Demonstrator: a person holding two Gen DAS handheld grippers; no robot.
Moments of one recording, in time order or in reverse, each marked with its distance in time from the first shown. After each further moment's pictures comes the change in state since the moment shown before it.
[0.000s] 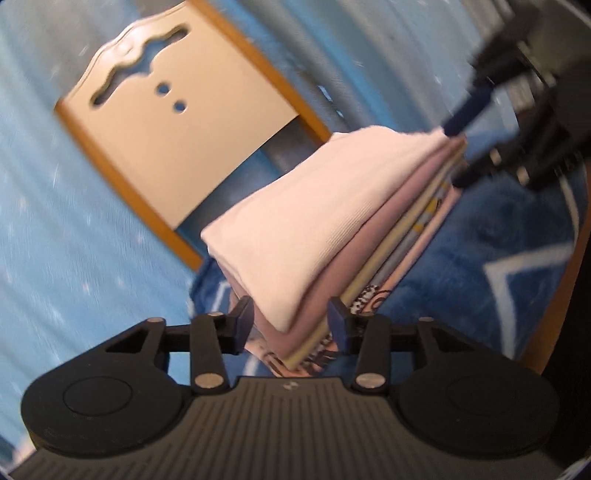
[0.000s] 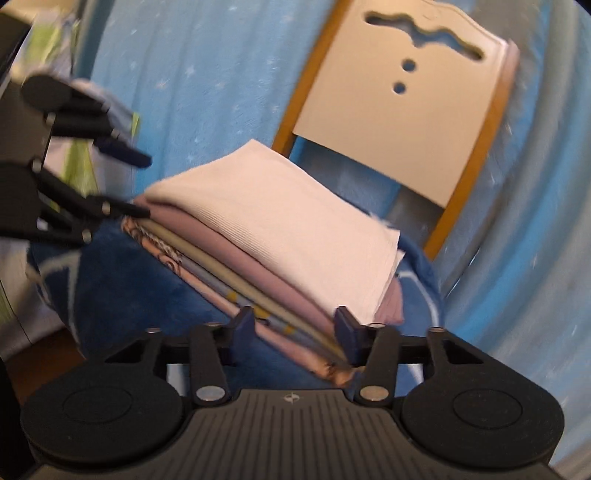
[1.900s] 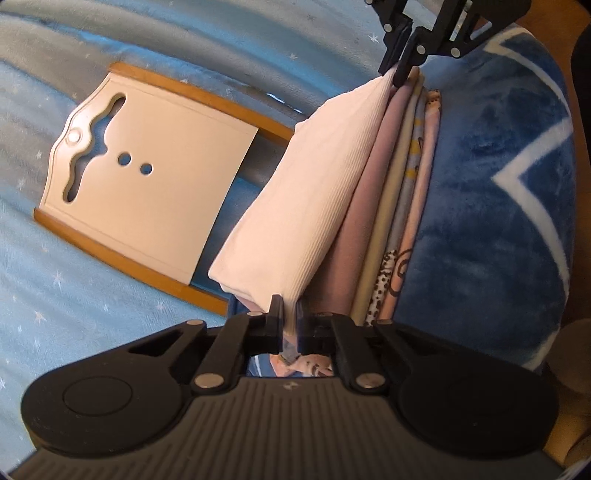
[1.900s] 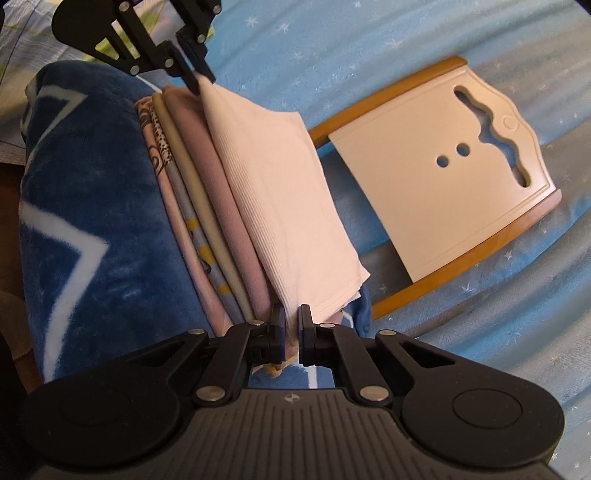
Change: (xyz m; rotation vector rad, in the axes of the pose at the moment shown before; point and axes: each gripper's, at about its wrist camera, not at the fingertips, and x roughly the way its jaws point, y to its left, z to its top) left arm 0.017 -0.020 -0.019 0.311 -0.053 0.052; right arm 0.016 0.019 -0.027 -0.499 -0.004 -0.150
